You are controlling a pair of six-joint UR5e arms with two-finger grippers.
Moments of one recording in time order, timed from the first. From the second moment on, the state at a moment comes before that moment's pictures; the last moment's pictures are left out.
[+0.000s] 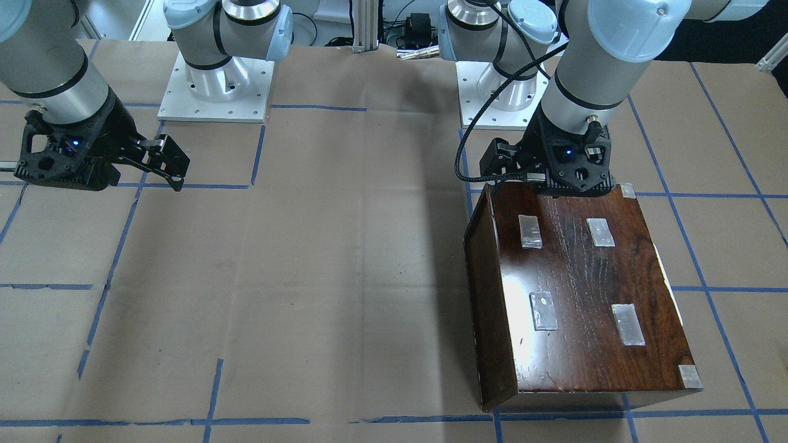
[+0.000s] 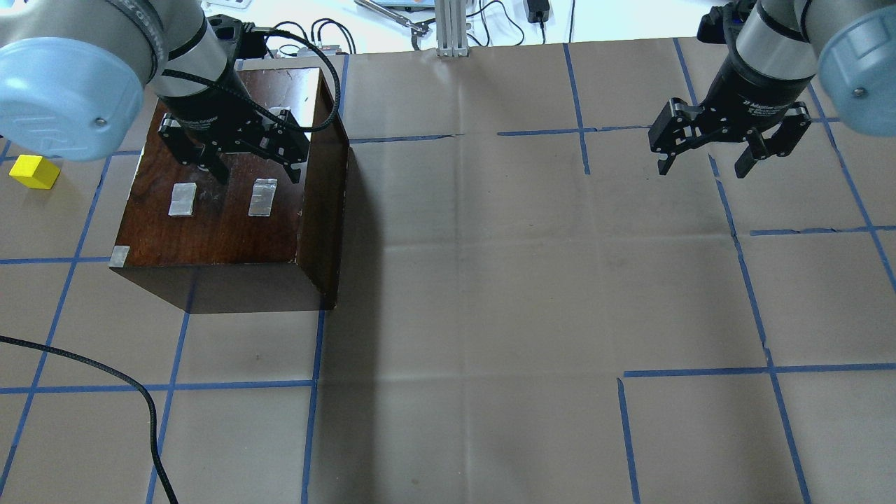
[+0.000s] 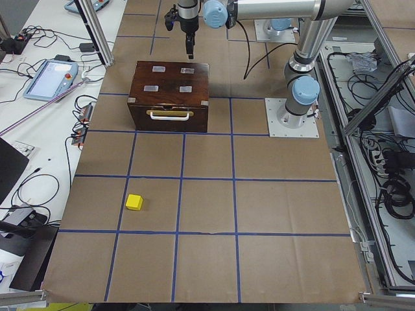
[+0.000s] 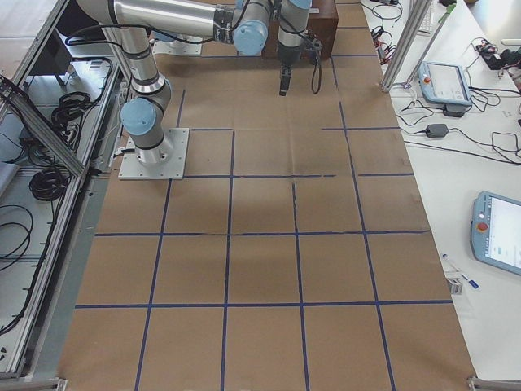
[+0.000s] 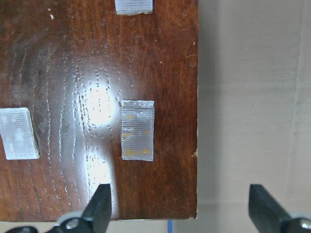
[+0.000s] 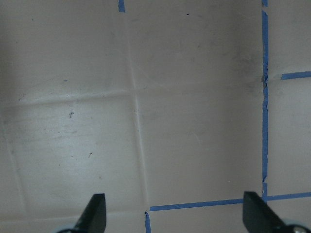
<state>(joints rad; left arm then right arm) -1.58 -1.66 -1.57 -1.52 1.57 0.02 1.45 -1.53 1.63 -1.62 -1.56 -0.03</state>
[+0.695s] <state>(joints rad) -1.58 -1.65 -1.57 -1.52 1.57 0.02 1.45 -1.53 1.63 -1.62 -1.56 -0.03</state>
